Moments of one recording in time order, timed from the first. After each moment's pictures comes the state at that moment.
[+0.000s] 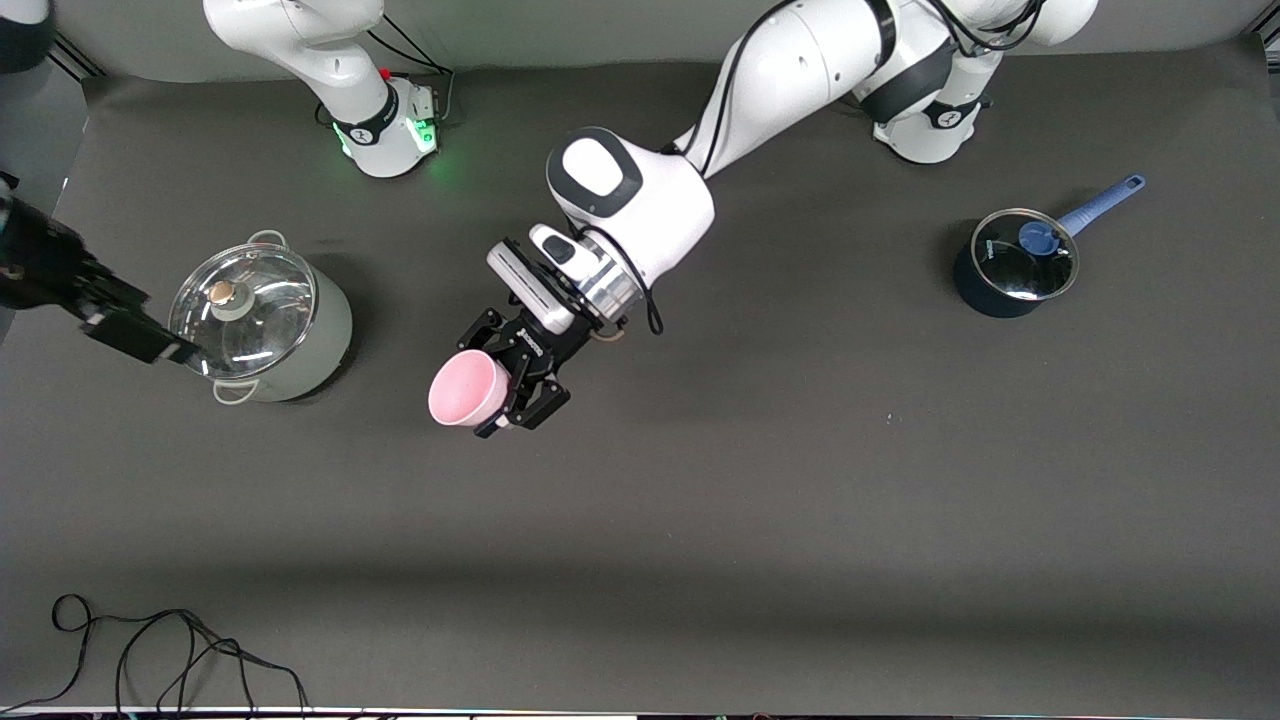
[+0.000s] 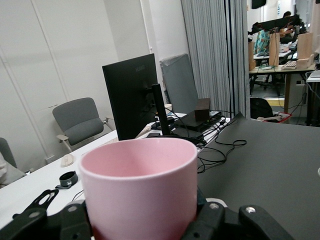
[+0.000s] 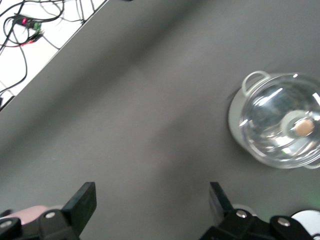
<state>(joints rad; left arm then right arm) -0.78 1.03 -0.44 -0.78 -1.29 3.42 1.78 0.20 0.23 -0.09 -1.18 0.11 1.45 0.85</state>
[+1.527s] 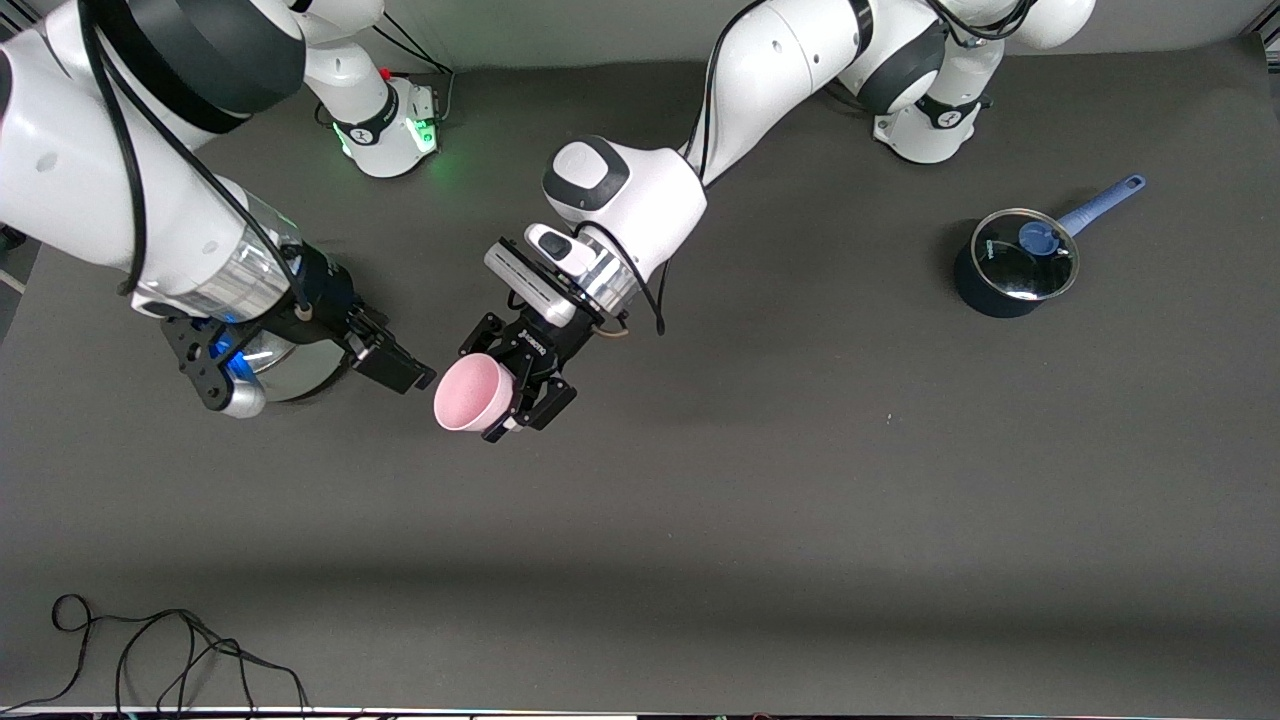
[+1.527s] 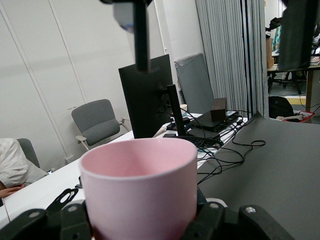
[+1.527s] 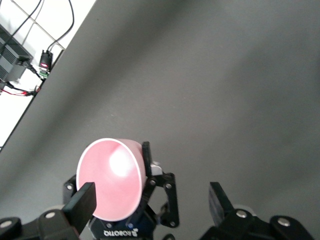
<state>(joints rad) -0.86 1.03 -0.24 -0.78 -1.27 3.43 1.61 0.24 0.39 0.15 -1.11 0.17 1.62 1.20</state>
